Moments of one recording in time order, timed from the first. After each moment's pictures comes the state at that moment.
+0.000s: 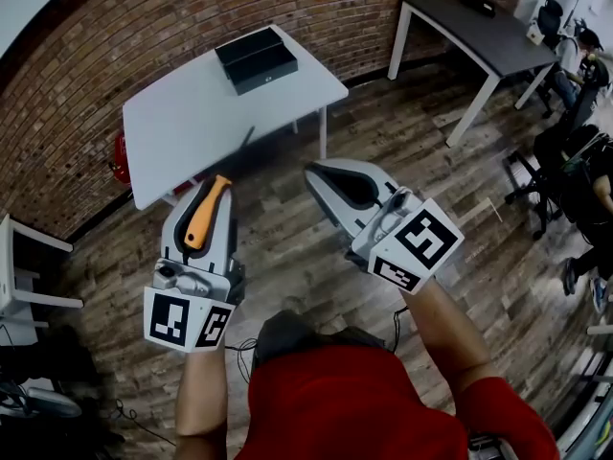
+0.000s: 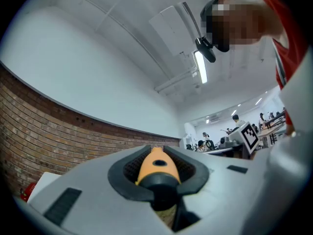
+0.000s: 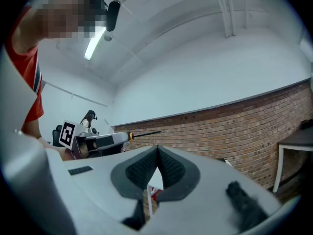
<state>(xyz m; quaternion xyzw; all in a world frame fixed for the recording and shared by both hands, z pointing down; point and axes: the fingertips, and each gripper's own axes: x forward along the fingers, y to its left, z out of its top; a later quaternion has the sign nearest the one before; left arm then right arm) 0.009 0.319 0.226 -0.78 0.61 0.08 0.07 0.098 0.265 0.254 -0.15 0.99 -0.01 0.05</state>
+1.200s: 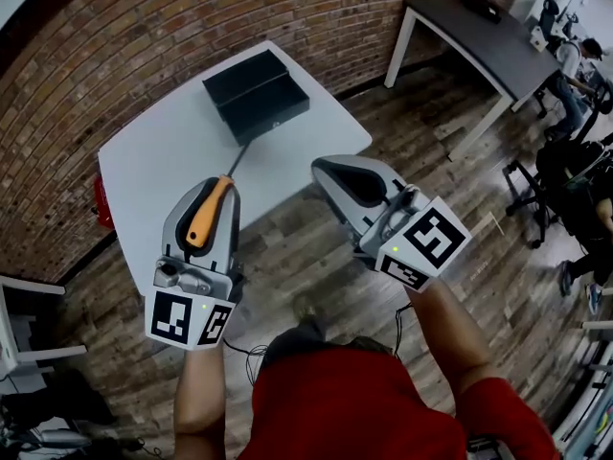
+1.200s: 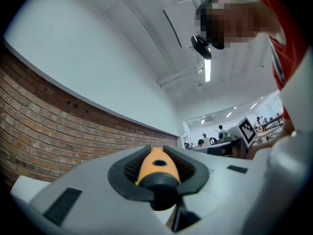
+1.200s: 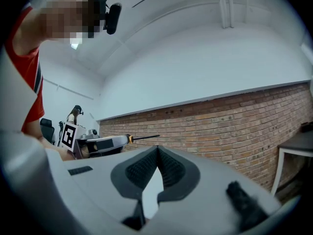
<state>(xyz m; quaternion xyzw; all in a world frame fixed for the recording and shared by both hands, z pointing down) -0.137 0.076 0.245 -0.81 0.57 0.08 0.06 -0.037 0.030 0.262 -0.20 0.98 -0.01 0.02</state>
